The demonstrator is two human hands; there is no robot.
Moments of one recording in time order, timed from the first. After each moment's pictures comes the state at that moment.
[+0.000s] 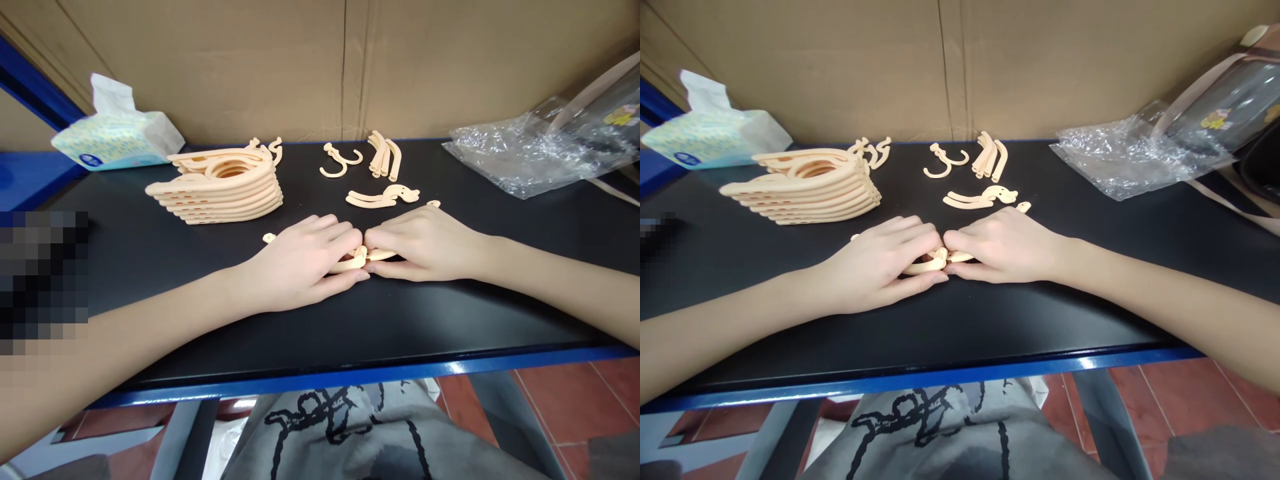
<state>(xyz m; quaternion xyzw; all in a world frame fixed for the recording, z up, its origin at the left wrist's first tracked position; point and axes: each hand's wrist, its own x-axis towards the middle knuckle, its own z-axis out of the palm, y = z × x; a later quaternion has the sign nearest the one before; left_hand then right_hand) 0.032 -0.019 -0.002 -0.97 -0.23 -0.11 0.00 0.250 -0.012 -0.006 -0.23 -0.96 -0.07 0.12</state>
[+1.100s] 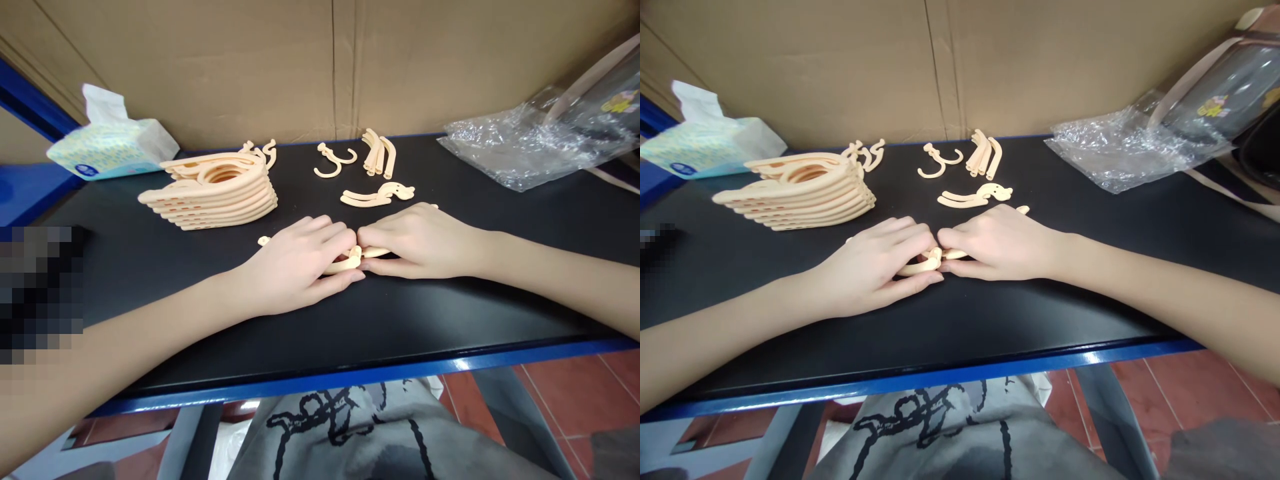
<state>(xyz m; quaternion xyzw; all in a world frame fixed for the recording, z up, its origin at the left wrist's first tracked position) 0.033 -0.018 0.000 -0.97 -0.23 -0.10 0.00 0.249 -0.012 -0.004 -0.26 -0.96 -0.03 0.10</state>
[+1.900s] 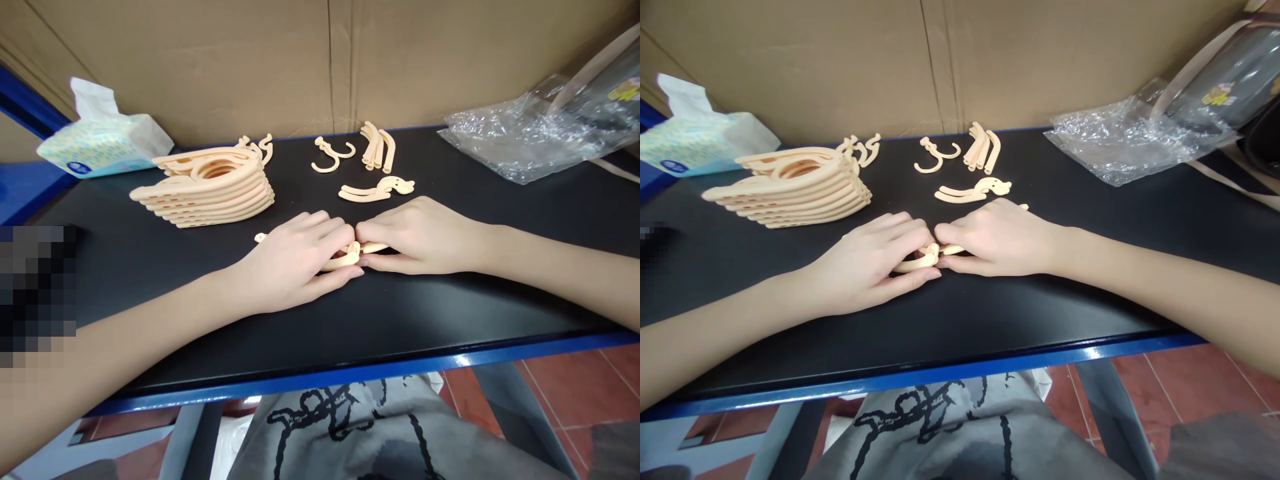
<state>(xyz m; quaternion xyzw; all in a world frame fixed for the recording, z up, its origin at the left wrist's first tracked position) 0.033 -0.018 -0.001 -0.97 -0.23 -0.10 0.01 0.249 -0.013 -0.004 -0.26 -0.96 -0.03 0.10</state>
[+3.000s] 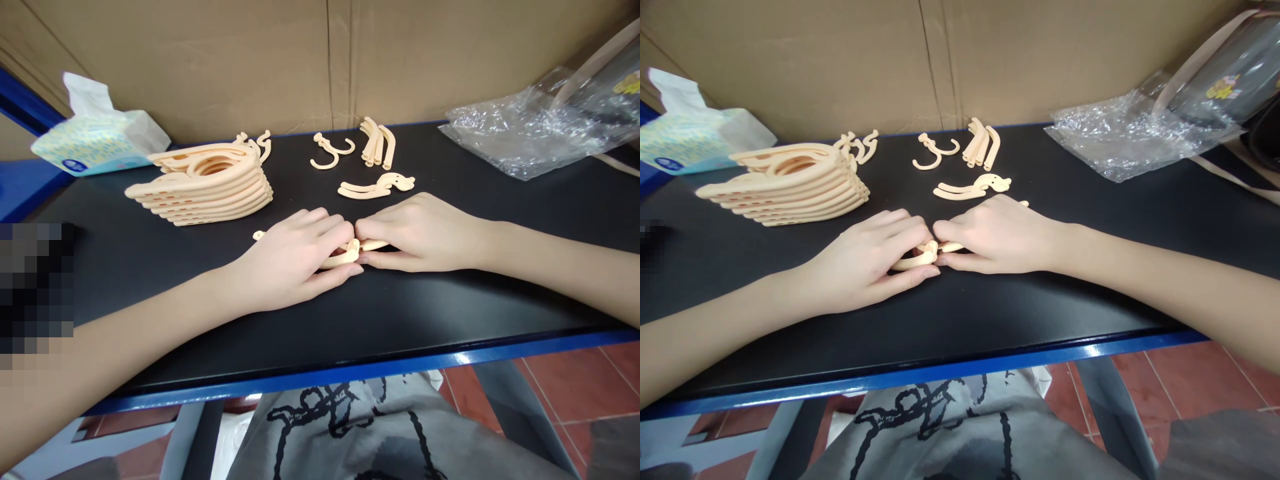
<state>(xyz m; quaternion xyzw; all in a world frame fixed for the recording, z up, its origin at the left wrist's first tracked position) 0.034 -0.017 -0.003 -0.97 -0.22 -0.10 0.02 0.250 -0.013 -0.005 -0.25 -0.96 -0.04 0.10</state>
